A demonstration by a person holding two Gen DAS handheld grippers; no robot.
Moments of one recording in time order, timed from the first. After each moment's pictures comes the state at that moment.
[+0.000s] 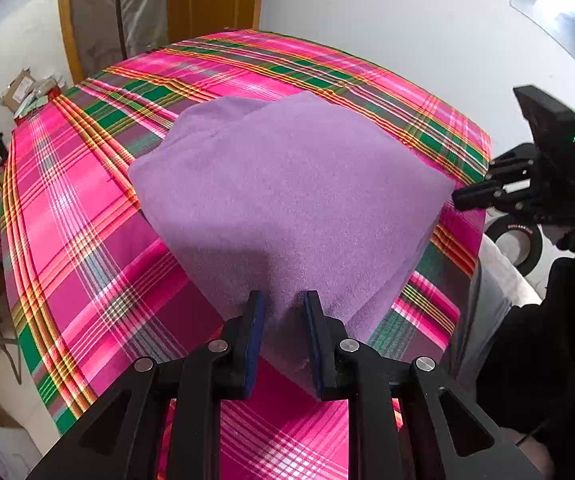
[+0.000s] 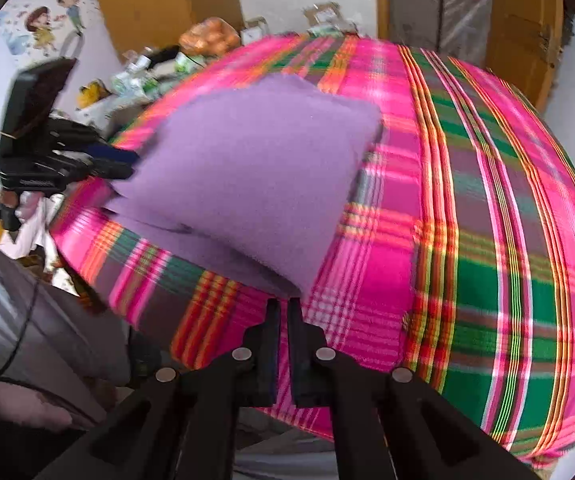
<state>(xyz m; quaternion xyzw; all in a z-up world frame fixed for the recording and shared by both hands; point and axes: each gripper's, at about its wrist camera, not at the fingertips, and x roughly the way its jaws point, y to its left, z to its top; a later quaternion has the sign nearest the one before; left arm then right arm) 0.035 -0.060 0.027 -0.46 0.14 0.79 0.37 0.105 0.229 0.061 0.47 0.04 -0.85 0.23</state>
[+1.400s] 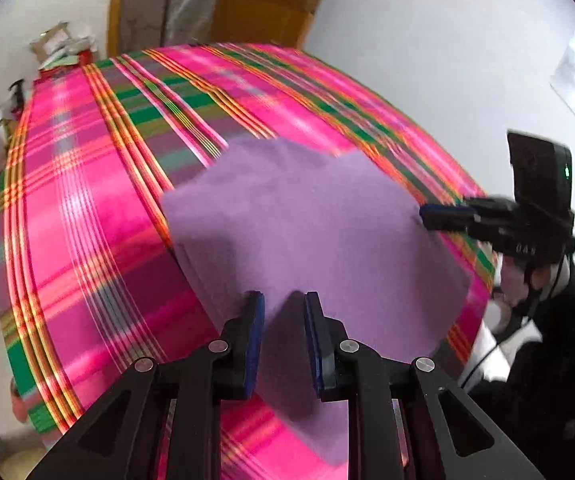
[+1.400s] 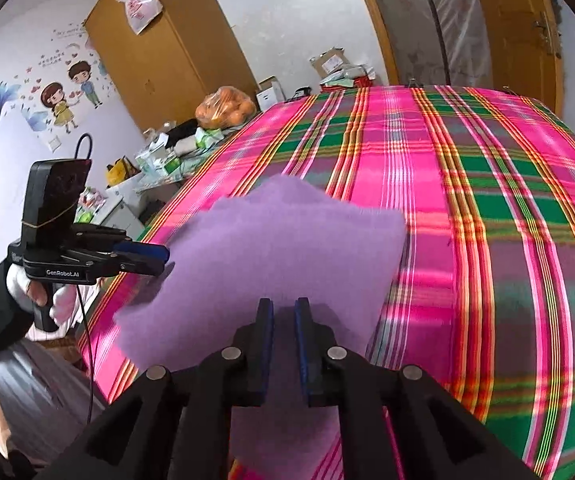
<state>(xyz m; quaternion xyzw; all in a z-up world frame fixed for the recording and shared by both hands) -0.027 -0.068 0.038 -0.47 0.01 0.82 0.33 -0.004 0.210 0.072 0.41 -0.07 -0.87 0.26</state>
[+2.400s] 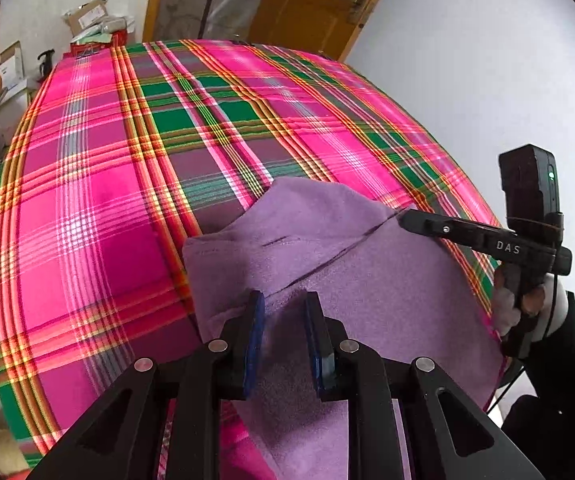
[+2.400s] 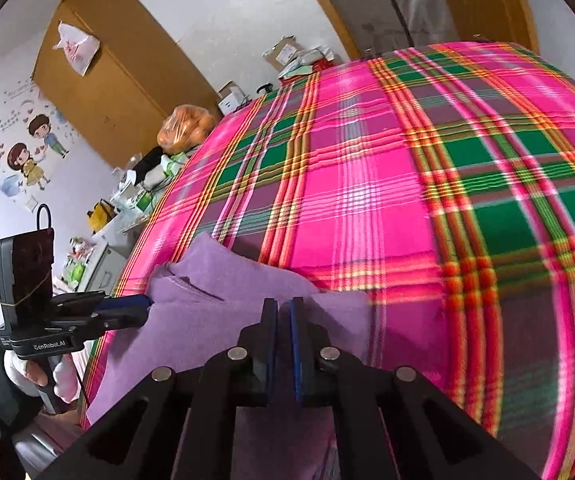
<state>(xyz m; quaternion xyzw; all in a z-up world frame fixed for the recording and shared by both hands) -0.085 -0.062 0.027 -0.49 -0.03 0.83 0.29 -0.088 0.238 0.050 0.43 -0.17 -0.86 0.22</state>
